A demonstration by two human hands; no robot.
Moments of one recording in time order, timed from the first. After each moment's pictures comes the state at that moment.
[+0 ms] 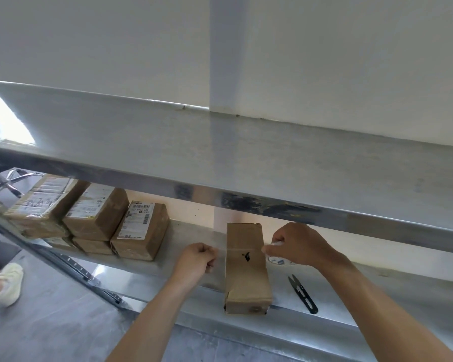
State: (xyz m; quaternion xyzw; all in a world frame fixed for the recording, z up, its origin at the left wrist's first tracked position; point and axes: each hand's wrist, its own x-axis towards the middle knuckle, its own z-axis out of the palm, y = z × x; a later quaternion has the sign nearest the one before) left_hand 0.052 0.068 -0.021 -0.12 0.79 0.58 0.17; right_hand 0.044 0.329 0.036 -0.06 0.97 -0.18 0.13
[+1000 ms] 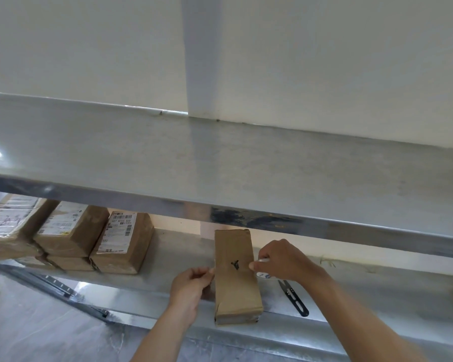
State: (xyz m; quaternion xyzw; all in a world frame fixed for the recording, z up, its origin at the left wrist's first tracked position) left_hand 0.065 0.090 -0.066 -0.27 0.65 0.69 0.19; right_hand 0.042 0.336 -0.021 -0.04 0.96 -0.24 0.16
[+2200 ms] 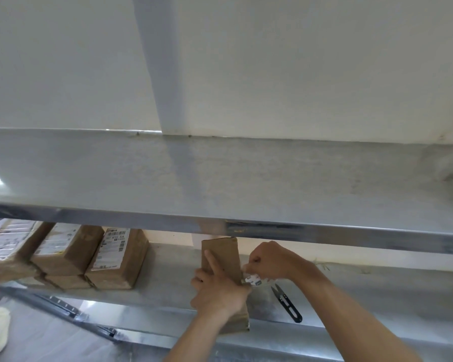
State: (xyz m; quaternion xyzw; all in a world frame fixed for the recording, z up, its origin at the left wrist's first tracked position) left_hand 0.075 0.185 -0.017 -0.13 0.95 0.20 0.22; right_hand 0.034 0.351 -0.009 -0.07 0.94 -0.26 0.21
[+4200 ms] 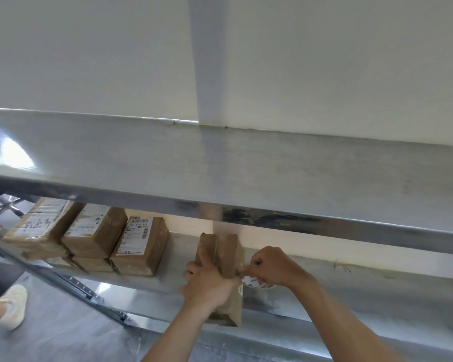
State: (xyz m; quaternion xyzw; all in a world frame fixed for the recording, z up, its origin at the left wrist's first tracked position) left_hand 0.065 0.105 -0.024 -0.12 0.94 0.25 0.18; right_hand 0.038 0.293 -0.039 -0.01 0.92 -0.35 0.19
